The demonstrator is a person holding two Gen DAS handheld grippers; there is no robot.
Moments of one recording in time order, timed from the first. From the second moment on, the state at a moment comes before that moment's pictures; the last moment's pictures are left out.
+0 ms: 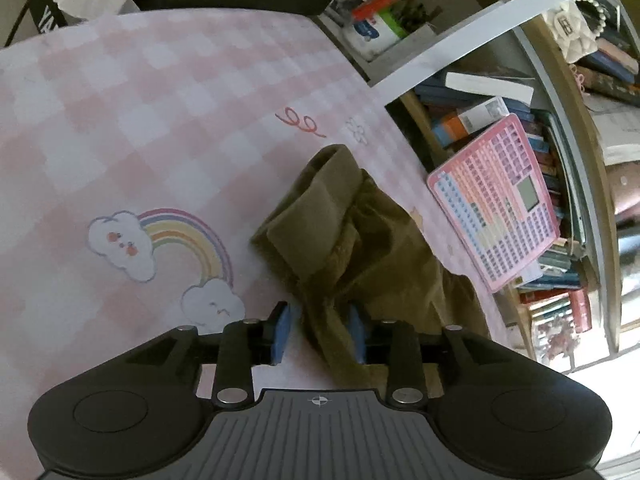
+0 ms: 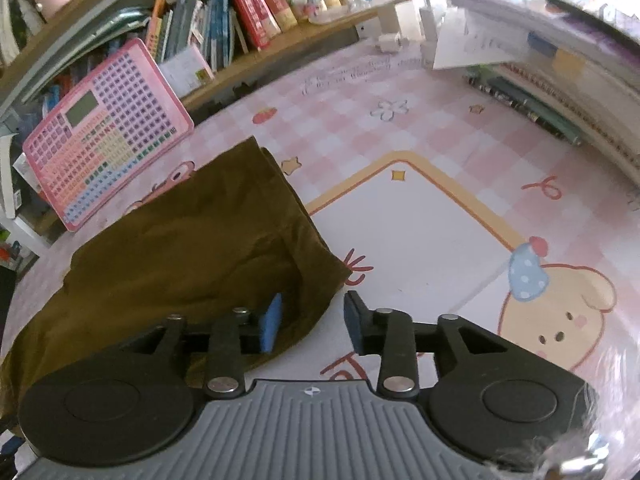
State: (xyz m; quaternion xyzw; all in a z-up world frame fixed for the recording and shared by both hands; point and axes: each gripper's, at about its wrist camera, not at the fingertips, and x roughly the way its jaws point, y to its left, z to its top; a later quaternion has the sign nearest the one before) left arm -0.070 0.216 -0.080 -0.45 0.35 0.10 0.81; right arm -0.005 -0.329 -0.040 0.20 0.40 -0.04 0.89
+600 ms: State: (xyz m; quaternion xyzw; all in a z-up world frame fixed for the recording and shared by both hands) left arm -0.108 0.156 -0.073 -0.37 0.38 0.02 0.85; right arm -0.077 -0.204 -0.027 0.05 0.39 0.10 0.92
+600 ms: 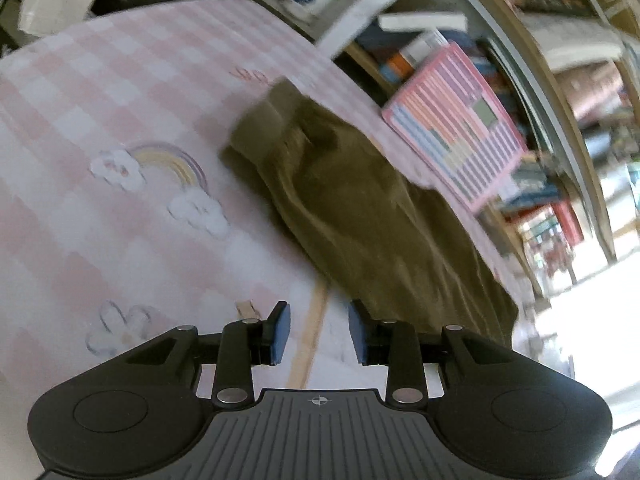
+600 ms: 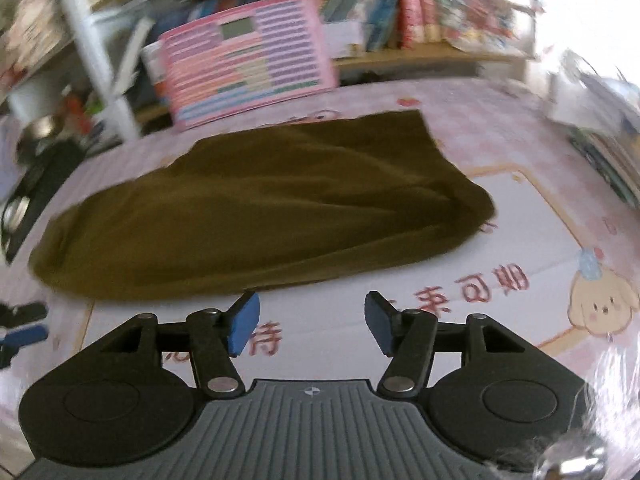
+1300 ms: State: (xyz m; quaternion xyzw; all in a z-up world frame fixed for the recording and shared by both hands) left arm -0.092 0.108 -0.061 -0.29 0.40 0.01 0.87; right arm -0.072 -0.198 -0.025 0.00 0.37 0.14 0.92
